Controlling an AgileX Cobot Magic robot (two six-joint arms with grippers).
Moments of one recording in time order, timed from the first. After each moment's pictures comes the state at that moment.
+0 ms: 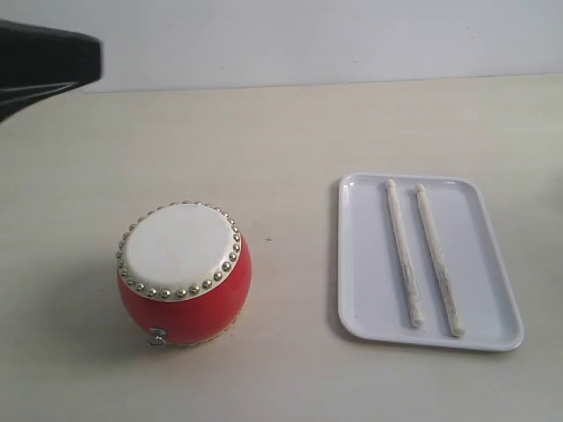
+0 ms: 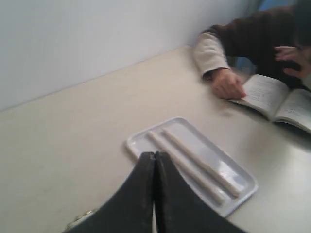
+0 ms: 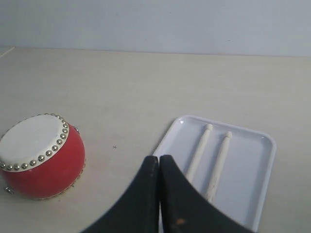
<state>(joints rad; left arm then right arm) -0.65 0.82 -0.73 -0.54 0.35 0.44 0.17 0.36 -0.45 0.50 0.66 -0.38</state>
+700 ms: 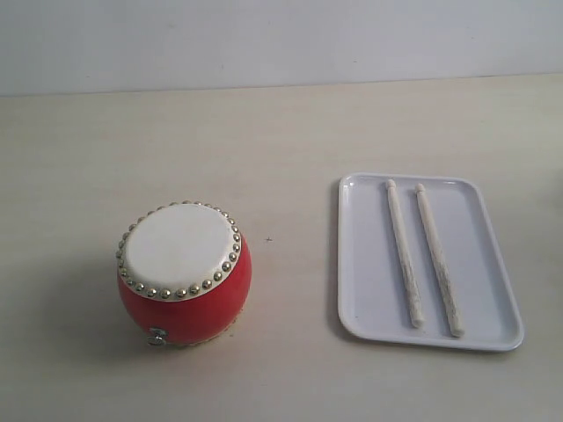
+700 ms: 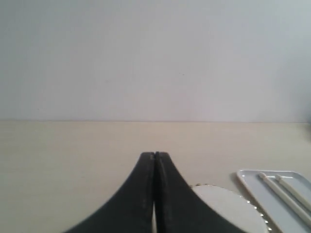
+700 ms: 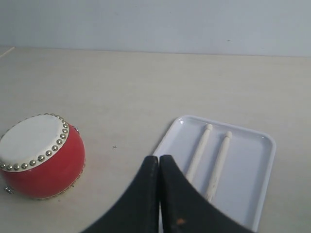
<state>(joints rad) -0.27 0.07 -0.09 -0.63 0.14 0.46 0.17 0.36 -0.45 0.50 0.66 -0.38</state>
